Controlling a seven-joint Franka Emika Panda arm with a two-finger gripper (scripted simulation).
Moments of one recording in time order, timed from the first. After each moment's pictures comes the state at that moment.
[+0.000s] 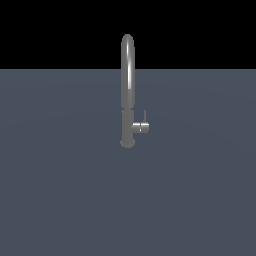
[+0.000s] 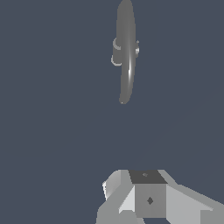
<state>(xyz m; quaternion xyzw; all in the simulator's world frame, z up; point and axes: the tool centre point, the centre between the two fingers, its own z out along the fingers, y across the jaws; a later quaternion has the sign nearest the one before) -0.234 0.013 0.475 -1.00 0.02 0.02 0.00</state>
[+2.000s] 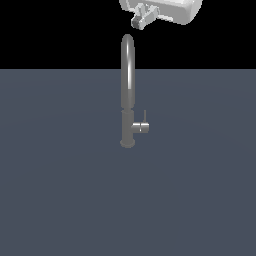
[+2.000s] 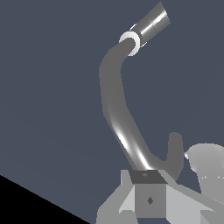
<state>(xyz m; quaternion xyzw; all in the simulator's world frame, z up) -0.029 -0.023 0.384 -0.89 0.27 0.27 0.26</state>
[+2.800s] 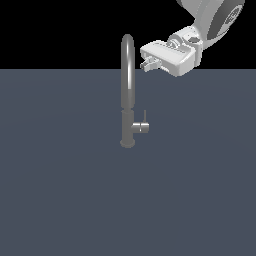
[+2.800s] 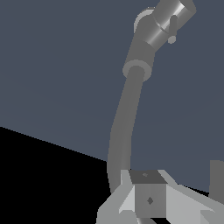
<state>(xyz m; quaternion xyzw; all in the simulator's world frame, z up) 0.040 -0.053 0.292 -0.75 0.38 0.38 0.38</state>
